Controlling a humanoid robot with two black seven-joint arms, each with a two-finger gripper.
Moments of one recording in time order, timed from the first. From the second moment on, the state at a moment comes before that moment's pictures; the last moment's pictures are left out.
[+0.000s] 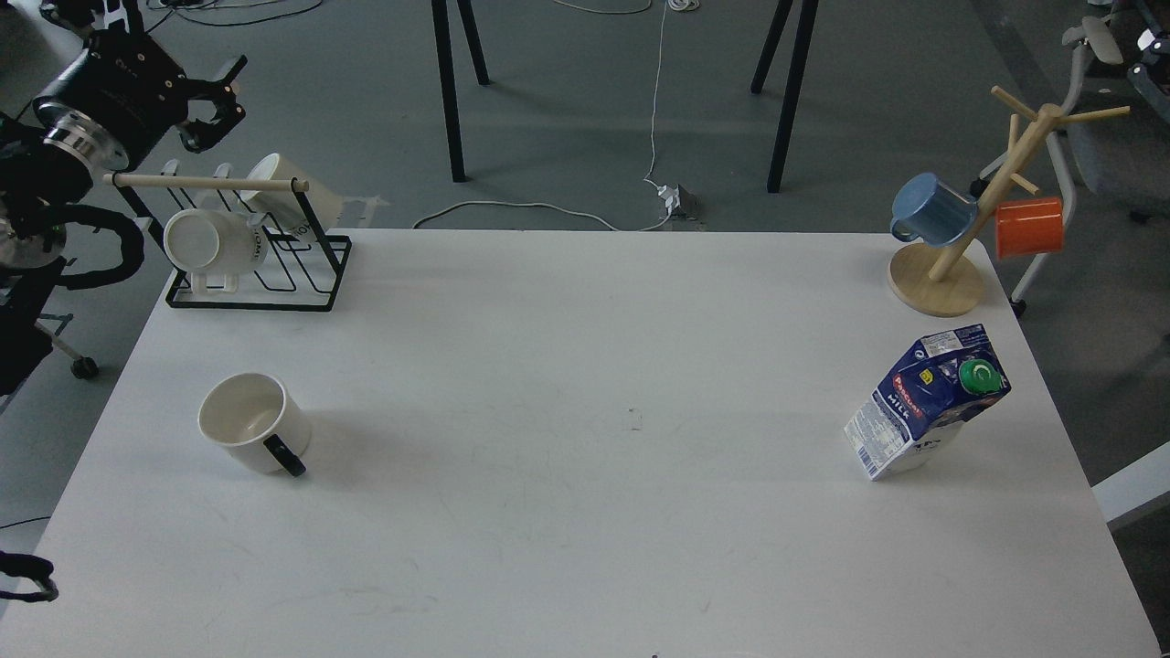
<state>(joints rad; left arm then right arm) -0.86 0.55 -0.78 -0.59 -0.04 -0.49 -0.06 0.78 -0.92 0.62 0.93 0.14 0.49 0.36</state>
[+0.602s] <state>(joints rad) -0.90 0.54 -0.80 -0.34 -0.06 -0.49 -0.06 0.78 -0.85 0.64 0.93 0.15 0.49 0.36</state>
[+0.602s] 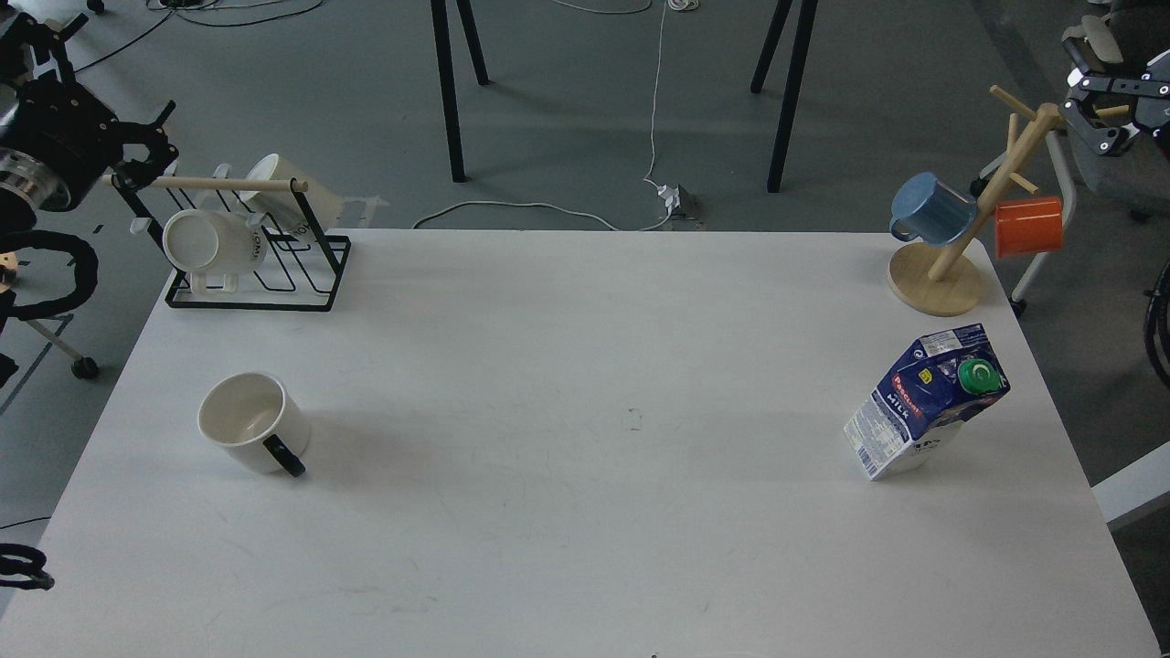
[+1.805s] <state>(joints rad) -1.00 1.11 -0.70 -0.77 1.05 -0.49 -0.35 0.75 -0.89 0.64 0.93 0.15 0.49 0.37</state>
